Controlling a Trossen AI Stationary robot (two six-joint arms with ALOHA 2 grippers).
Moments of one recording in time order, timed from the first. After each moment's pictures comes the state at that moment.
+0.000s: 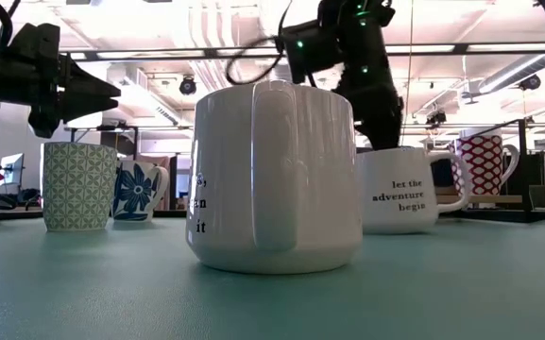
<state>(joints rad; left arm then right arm) -0.34 0.01 0.02 0.06 -0.96 -0.27 -0.11 1.93 1.55 -1.34 0.06 0.38</state>
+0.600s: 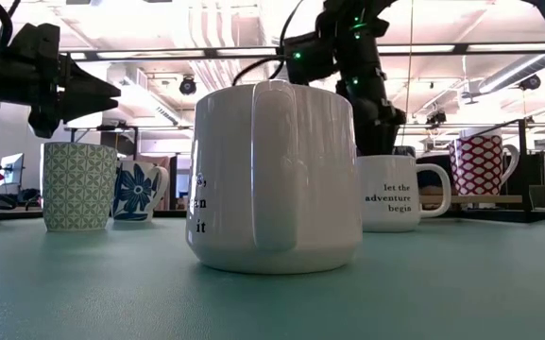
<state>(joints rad) -0.34 0.01 0.02 0.06 -0.96 -0.27 -0.17 1.93 1.55 -1.29 0.09 0.46</state>
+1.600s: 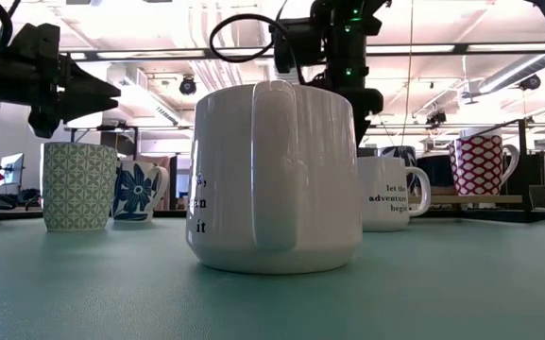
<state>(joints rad) -0.34 0.01 0.02 0.06 -0.96 -0.27 -0.17 1.92 1.58 -1.11 0.08 -0.15</state>
